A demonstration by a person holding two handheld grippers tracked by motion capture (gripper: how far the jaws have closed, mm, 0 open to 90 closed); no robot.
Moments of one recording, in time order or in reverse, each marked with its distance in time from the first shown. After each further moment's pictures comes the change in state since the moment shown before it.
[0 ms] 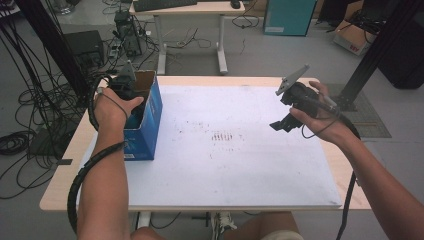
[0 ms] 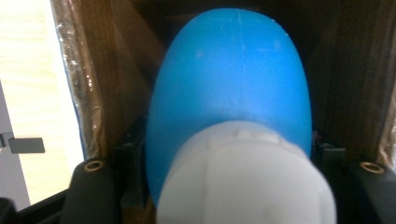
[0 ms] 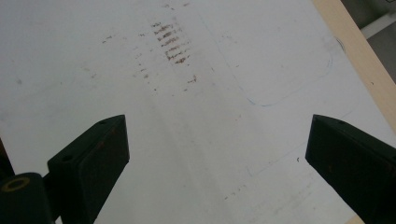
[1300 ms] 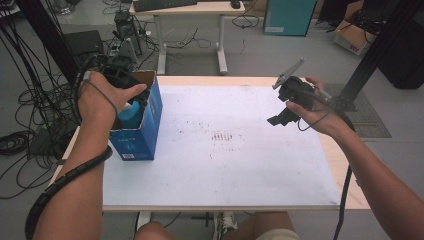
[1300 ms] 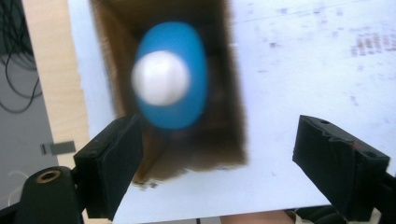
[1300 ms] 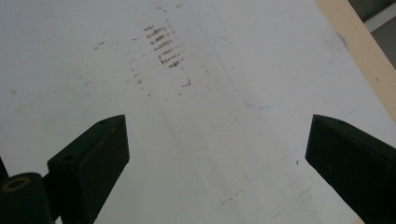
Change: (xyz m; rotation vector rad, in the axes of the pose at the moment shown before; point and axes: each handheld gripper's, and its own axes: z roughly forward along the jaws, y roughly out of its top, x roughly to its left) left arm -0.044 -0.045 -0.090 -0.155 0.016 0.157; right arm -0.018 0.010 0.009 0.027 0.023 0.028
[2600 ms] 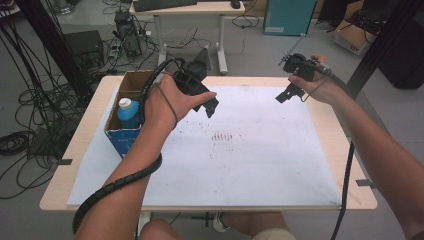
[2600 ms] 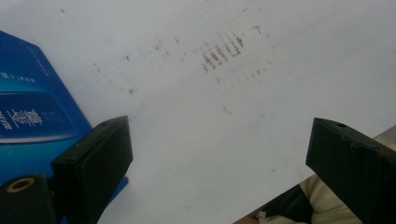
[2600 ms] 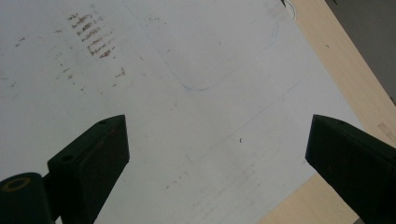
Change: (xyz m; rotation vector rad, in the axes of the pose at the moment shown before) left arm -0.137 0.021 0.011 -0.053 -0.153 0.351; right arm -0.073 0.017 0.002 0.135 -0.052 0.109
